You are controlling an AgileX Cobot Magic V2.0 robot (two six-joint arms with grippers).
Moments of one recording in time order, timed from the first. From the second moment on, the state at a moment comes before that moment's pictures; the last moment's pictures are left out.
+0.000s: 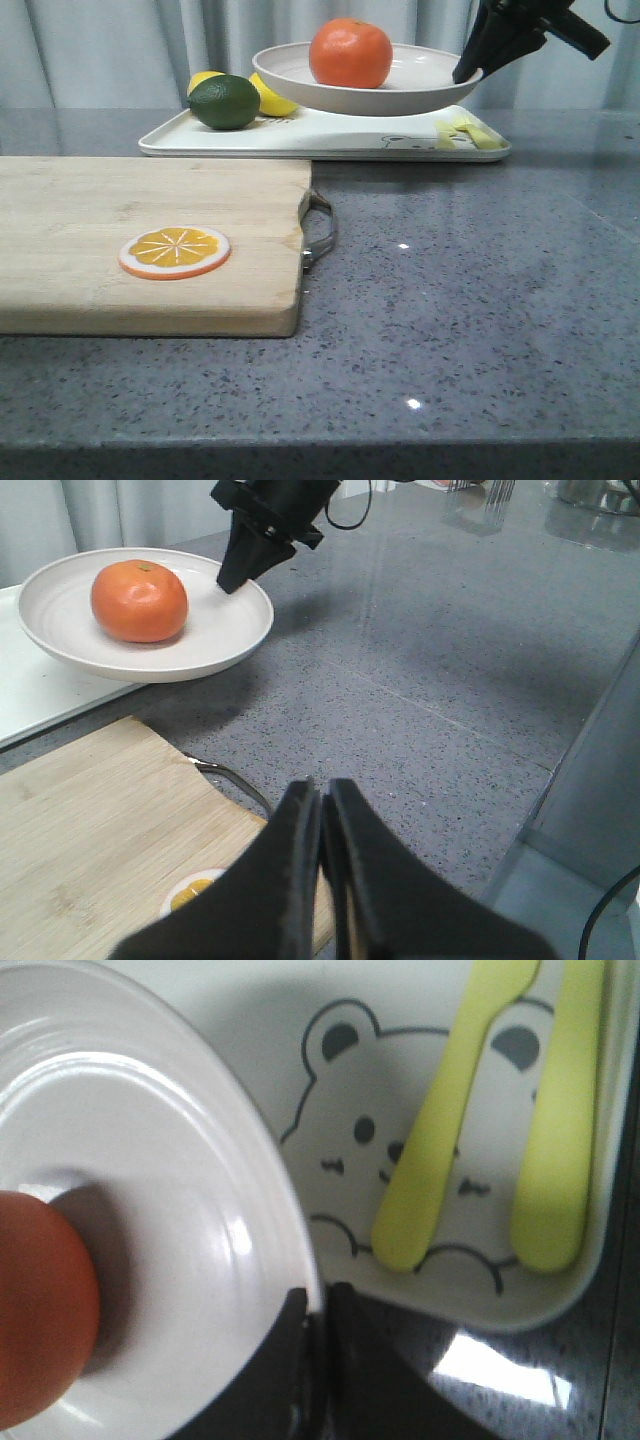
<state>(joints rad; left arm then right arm) -0.80 0.63 -0.63 -0.33 0.35 0.19 0.10 1.98 -1.85 0.55 1.02 -0.08</state>
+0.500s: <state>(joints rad) -0.80 0.63 -0.63 -0.33 0.34 0.19 0.10 2.31 -2.27 0.55 1.06 -0.08</state>
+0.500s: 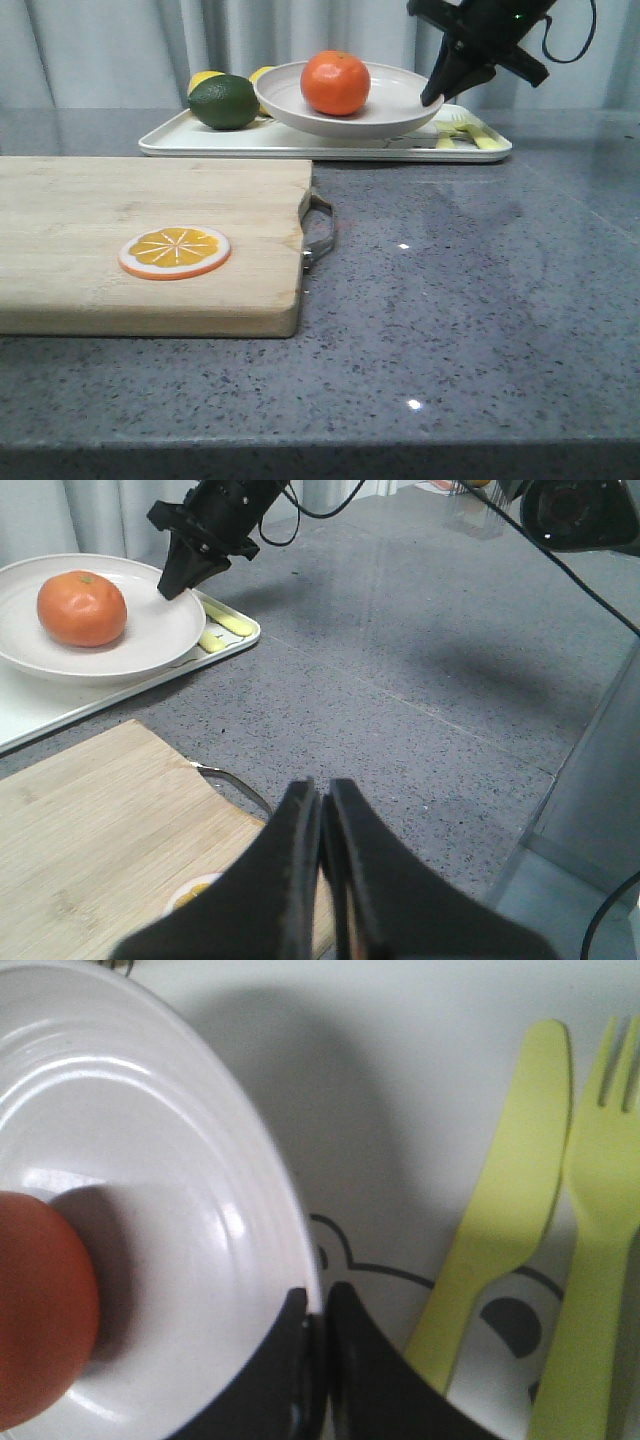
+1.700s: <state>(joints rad) -0.80 0.63 -0.63 -0.33 0.34 0.19 0.09 2.29 -2.30 0.57 0.97 -0.09</state>
